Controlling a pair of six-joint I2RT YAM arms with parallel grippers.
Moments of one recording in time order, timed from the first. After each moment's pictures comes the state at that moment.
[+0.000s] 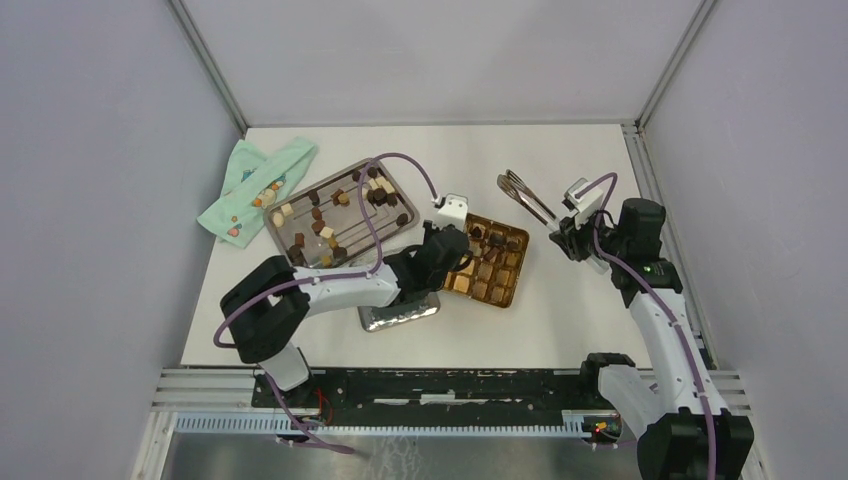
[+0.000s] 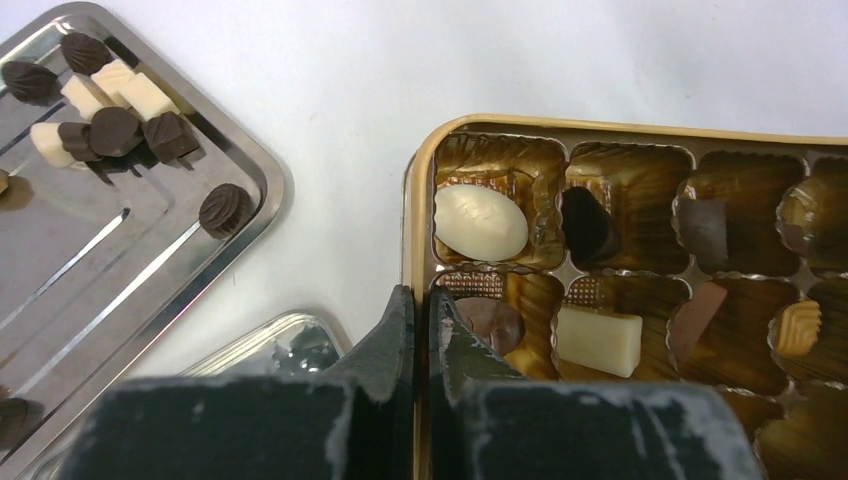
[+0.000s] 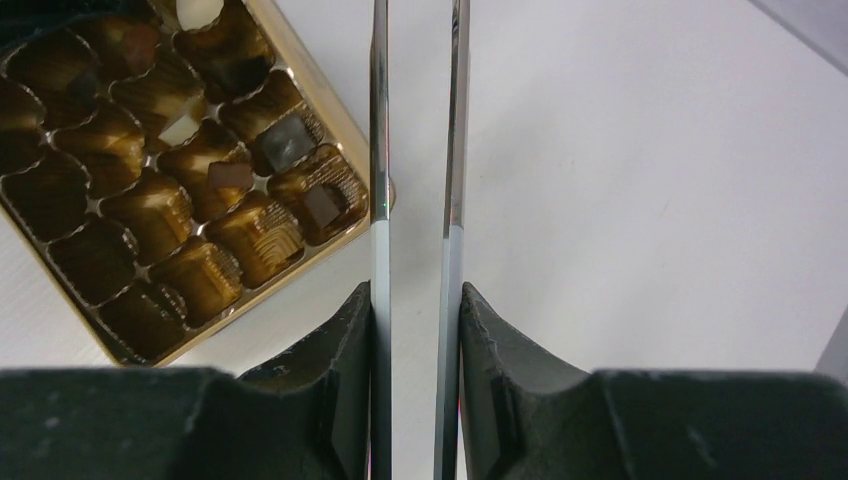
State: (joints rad) left arm -1.01 1.65 0.98 0.15 -0.70 -0.33; right arm -0.04 0.91 0.72 -0.36 -0.59 -0.47
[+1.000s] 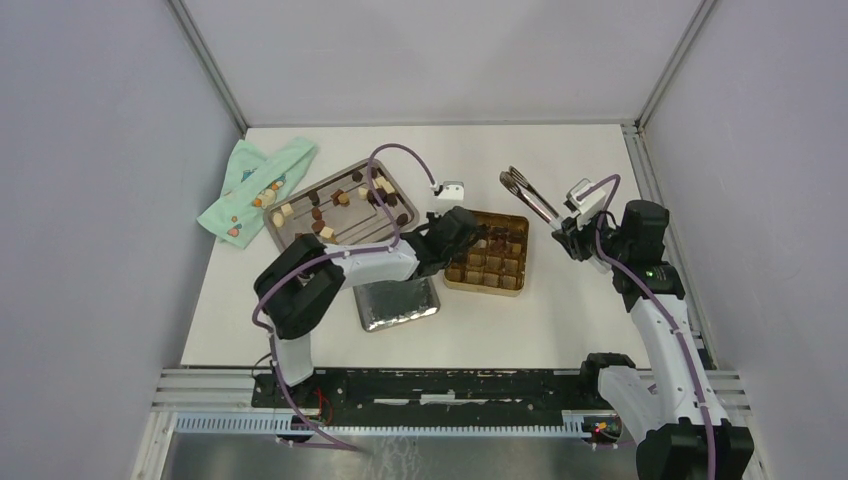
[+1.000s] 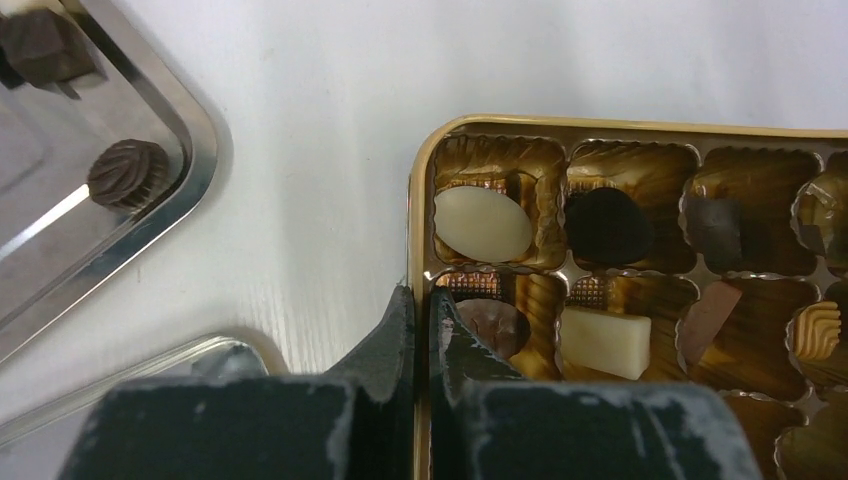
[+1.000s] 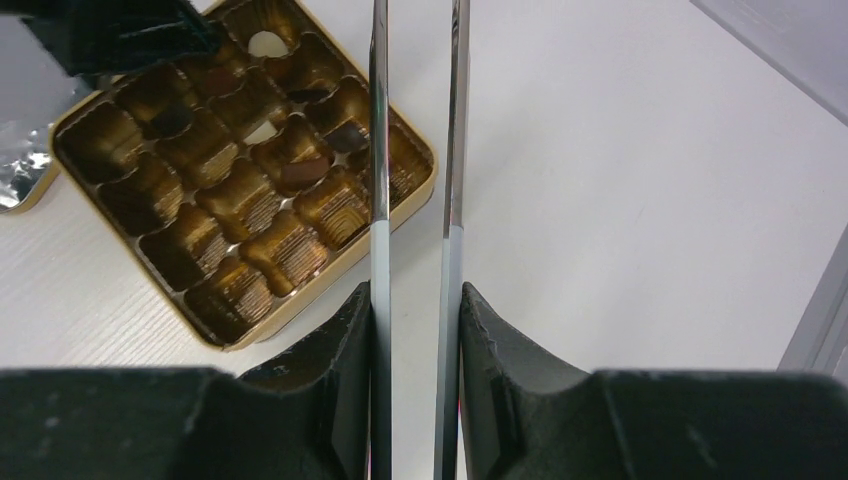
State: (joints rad) left arm -0.94 1.83 1.12 0.04 -0.62 -0.52; right arm -0.04 0.86 0.72 -0.35 -0.56 -0.47
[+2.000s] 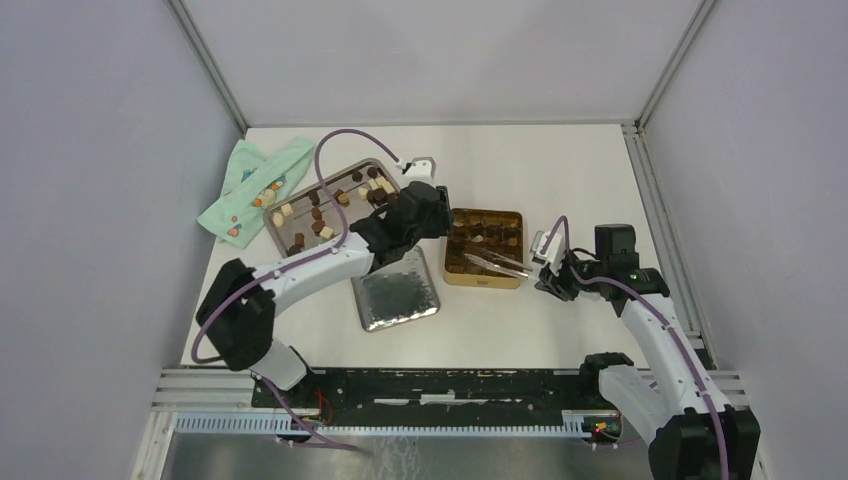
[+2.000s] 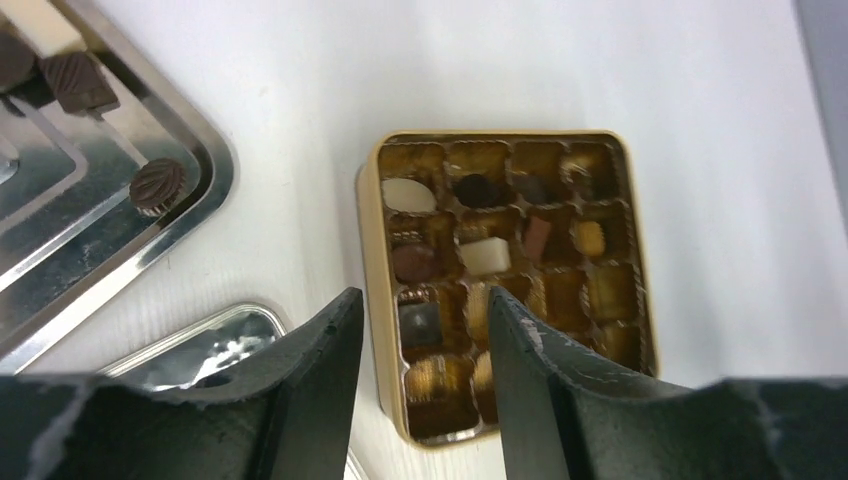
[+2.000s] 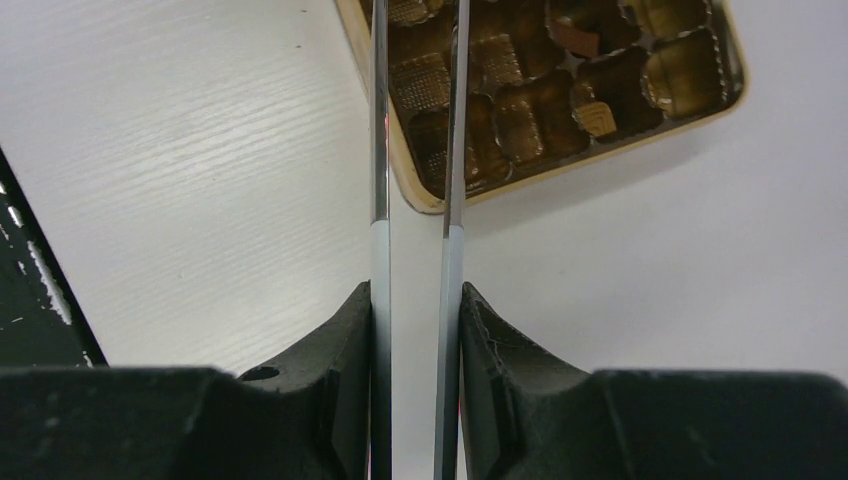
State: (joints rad) left arm -0.82 1.59 1.12 -0.11 -0.36 -0.61; right arm 0.04 0.87 0.62 -0.67 -0.70 -0.91
